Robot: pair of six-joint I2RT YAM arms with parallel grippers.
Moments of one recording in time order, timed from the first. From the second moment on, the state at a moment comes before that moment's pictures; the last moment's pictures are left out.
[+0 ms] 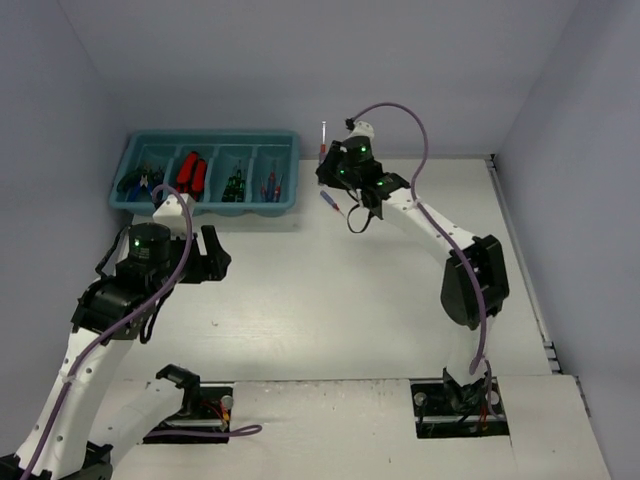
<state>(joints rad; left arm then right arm) -0.36 0.81 1.16 -0.92 -0.03 -0.33 0.52 1.86 1.57 -0.16 0.09 0.56</state>
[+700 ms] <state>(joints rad) -0.36 0.71 1.12 -0.93 0.00 -0.38 0.66 2.38 1.96 0.05 -0.01 0.62</state>
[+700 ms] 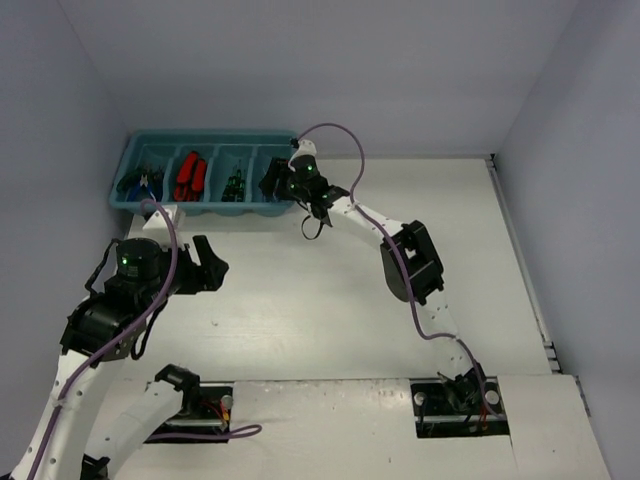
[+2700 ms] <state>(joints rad) -0.36 0.85 1.11 -0.93 0.04 -0.35 0.44 2.35 1.71 -0.01 -0.01 0.12</state>
